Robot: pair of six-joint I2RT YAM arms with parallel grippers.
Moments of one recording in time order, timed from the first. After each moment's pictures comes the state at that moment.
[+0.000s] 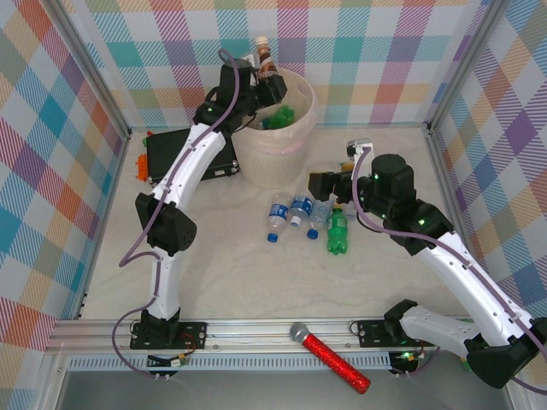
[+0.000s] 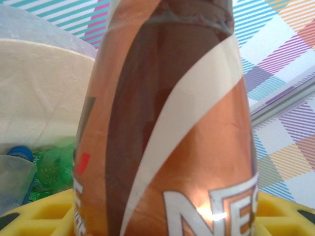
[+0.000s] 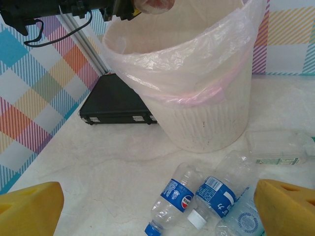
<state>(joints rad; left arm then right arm) -0.44 2.16 2.40 -0.54 0.08 -0.59 0.59 1.02 1.16 -0.48 -0.06 0.34</state>
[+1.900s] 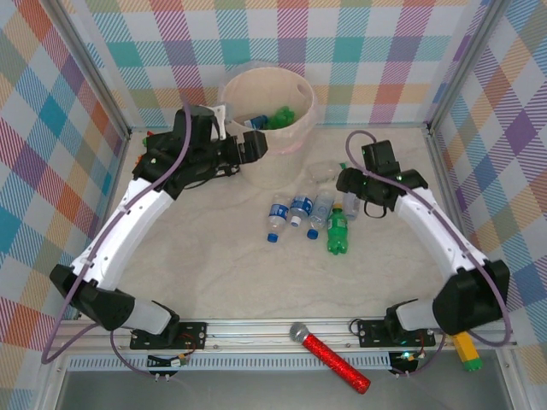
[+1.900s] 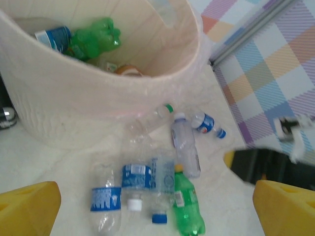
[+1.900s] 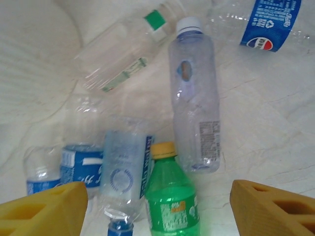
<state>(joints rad) -0.51 1.39 1.61 -0.75 0.15 -0.52 0.27 1.44 1.27 -0.79 0.04 0.57</state>
